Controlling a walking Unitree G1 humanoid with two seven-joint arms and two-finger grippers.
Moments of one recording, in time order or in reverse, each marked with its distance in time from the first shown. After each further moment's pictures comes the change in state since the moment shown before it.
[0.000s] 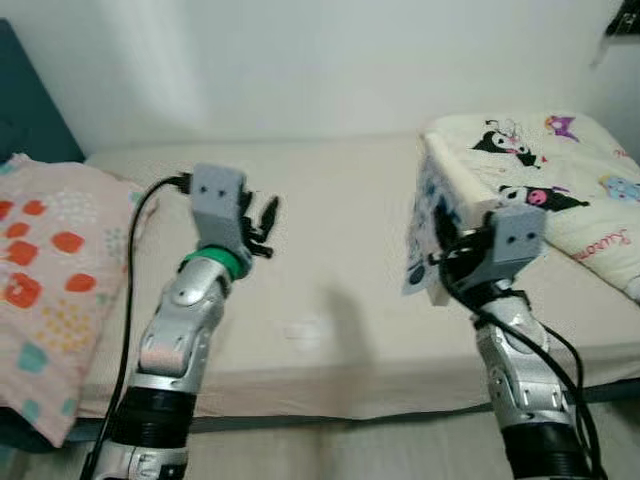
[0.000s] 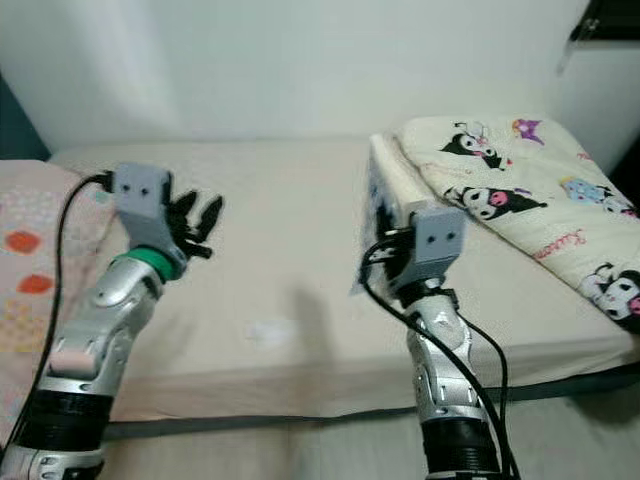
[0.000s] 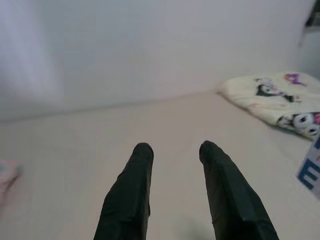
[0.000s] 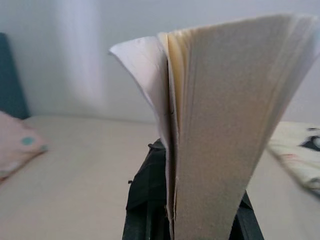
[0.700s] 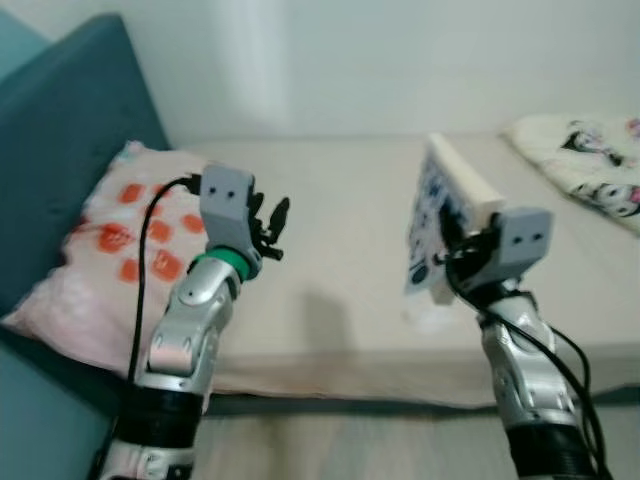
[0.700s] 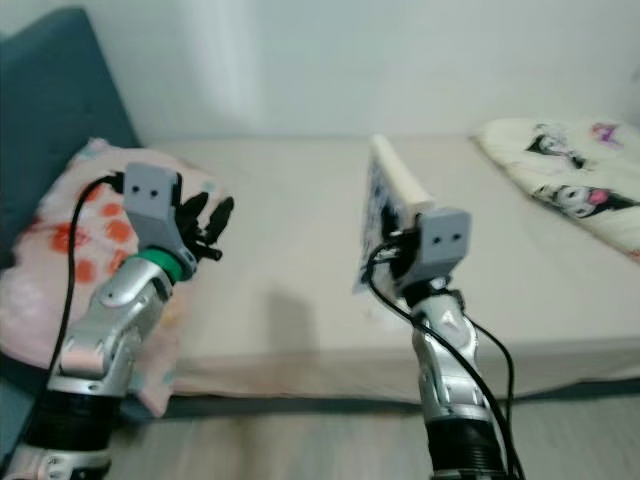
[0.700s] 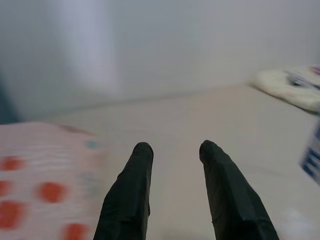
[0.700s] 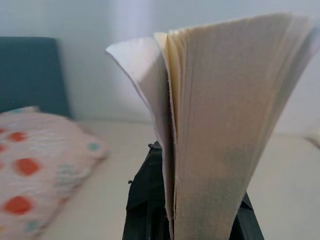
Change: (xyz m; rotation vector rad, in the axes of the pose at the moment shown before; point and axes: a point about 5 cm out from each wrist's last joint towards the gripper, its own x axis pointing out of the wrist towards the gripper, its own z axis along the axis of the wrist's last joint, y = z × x) left arm 0.000 0.001 0.001 0.018 -0.011 0.002; right arm -0.002 -0.002 -0.001 -0.001 0.001 -0.010
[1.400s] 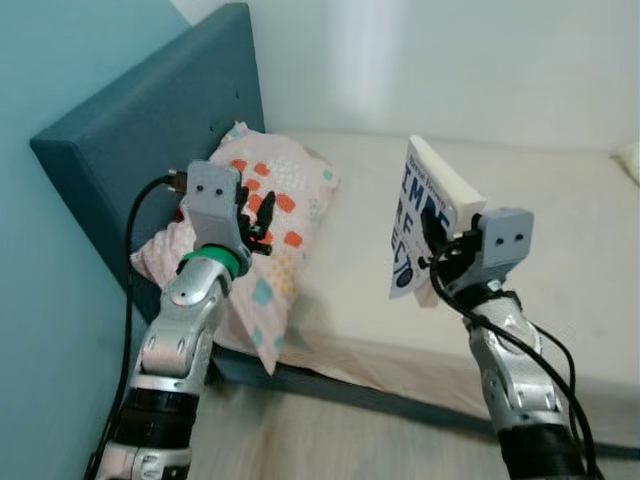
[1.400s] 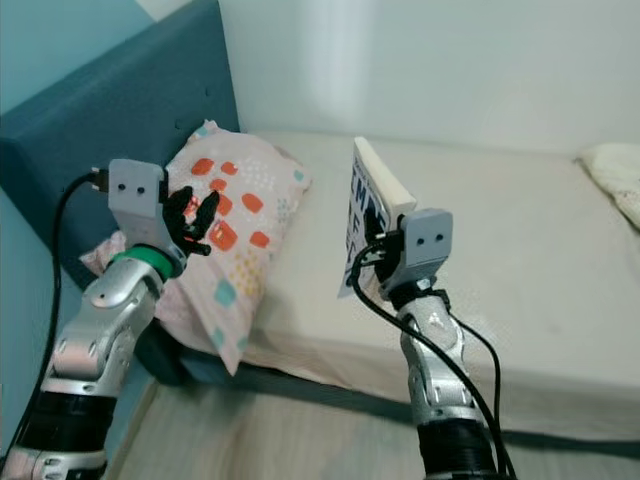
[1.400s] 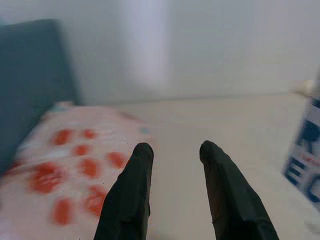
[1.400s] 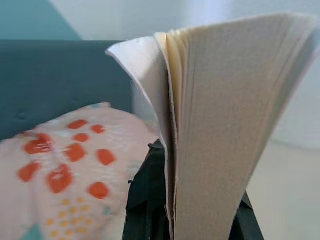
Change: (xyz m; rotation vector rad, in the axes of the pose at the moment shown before) left arm -0.001 -0.007 -0.004 0.001 0.001 -0.015; right arm 0.000 0.005 -0.002 0.002 0.009 0.021
